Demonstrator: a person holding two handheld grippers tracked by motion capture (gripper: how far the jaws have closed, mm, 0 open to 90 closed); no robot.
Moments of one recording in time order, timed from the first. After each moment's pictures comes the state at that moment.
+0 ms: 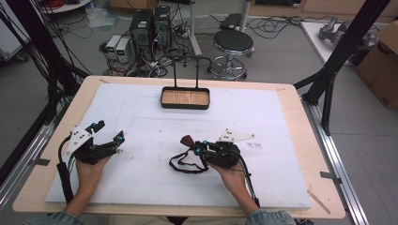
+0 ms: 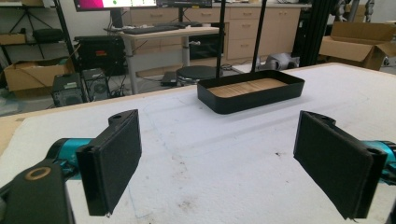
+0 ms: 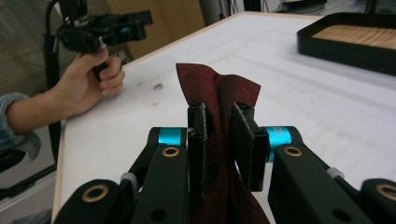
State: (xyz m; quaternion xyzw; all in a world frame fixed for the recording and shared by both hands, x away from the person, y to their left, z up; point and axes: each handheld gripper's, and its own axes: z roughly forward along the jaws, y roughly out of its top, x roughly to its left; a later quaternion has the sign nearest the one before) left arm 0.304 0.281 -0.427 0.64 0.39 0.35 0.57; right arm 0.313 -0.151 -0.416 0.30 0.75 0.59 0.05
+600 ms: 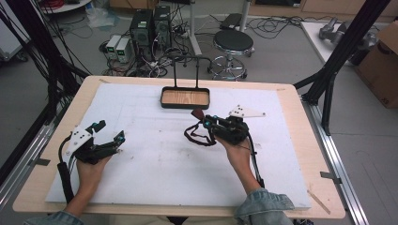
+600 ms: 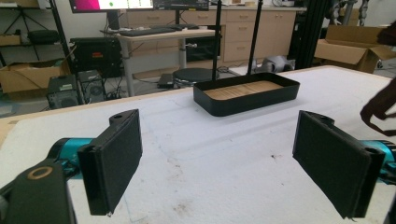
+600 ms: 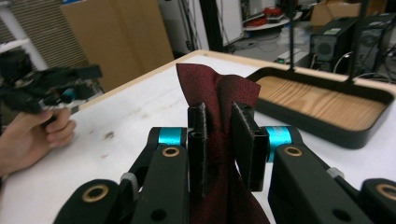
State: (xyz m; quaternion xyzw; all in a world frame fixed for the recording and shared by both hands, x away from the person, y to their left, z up) left arm 0.304 0.280 -0.427 0.63 0.38 0.35 0.58; right arm 0.362 -0.170 -0.376 0.33 0.72 0.60 0.12
